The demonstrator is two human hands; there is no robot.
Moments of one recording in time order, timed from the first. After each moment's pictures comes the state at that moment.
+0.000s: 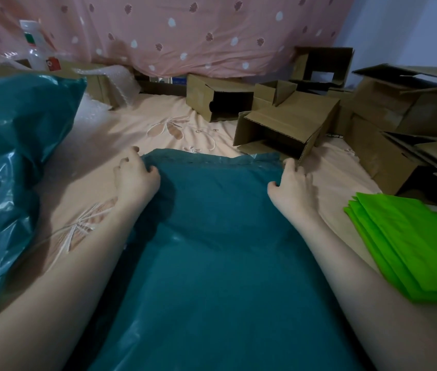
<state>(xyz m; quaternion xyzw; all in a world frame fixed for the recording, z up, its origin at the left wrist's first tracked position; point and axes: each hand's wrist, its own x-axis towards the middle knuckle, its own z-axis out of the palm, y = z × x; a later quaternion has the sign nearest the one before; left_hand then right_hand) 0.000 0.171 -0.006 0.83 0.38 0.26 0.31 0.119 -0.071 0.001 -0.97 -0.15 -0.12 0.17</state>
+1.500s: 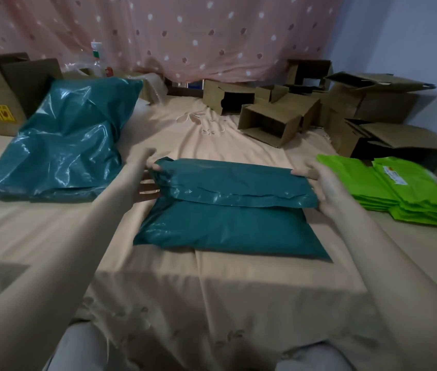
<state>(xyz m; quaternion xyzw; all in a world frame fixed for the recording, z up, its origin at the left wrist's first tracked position) -0.223 0.075 0.049 0.63 0.34 0.16 0.68 -0.044 -0.203 0.052 -0.69 -0.03 0.21 0.69</state>
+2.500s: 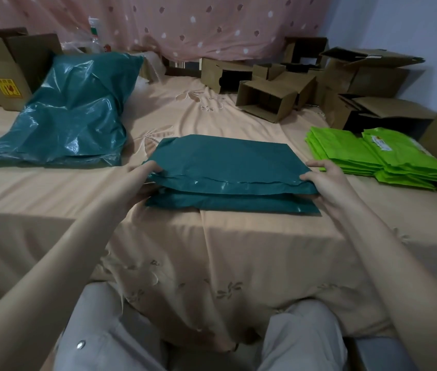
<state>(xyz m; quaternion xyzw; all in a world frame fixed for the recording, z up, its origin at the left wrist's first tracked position) -0.294 0.035 0.015 0.64 0.30 0.16 0.69 -0.126 -0.243 0.034 -0.73 -0.05 0.12 0.67</state>
